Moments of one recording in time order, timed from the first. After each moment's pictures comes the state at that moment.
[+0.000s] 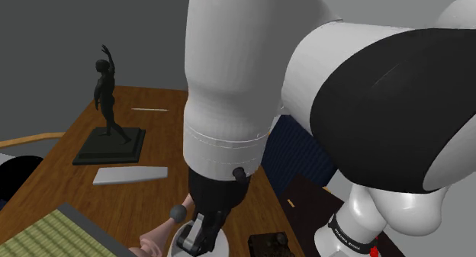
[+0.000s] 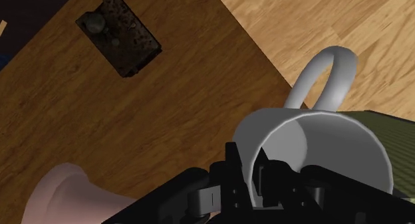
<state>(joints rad) 0.48 -0.23 0.53 -2.10 0.17 1.88 0.68</state>
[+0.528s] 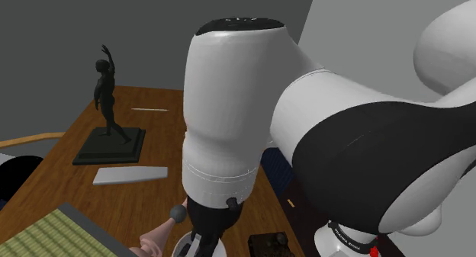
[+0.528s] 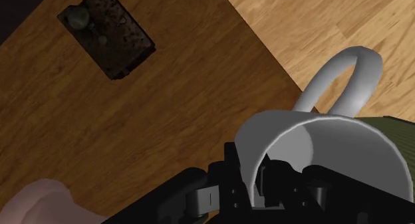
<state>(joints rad) 0.48 -0.20 0.54 -2.18 0.16 1.98 0.69</state>
